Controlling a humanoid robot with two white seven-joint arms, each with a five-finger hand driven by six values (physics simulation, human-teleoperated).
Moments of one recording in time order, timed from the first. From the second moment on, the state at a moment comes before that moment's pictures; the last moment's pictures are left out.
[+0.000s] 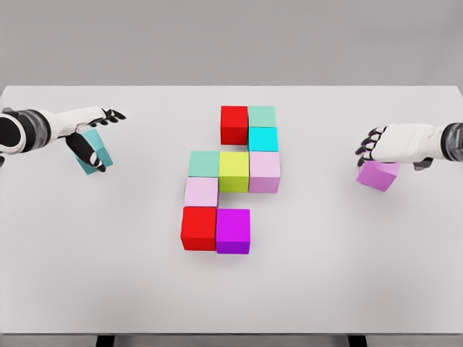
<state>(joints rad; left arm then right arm) -0.77 0.83 -0.79 -1.65 -0.06 0.61 -0.61 -0.86 -0.95 0.92 -1.41 0.70 -0.58 0.60</state>
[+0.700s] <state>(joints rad) -0.78 0.77 -0.78 -1.51 -0.17 0.61 -0.61 -0.85 -0.96 0.87 -1.45 0.58 -0.61 0.61</state>
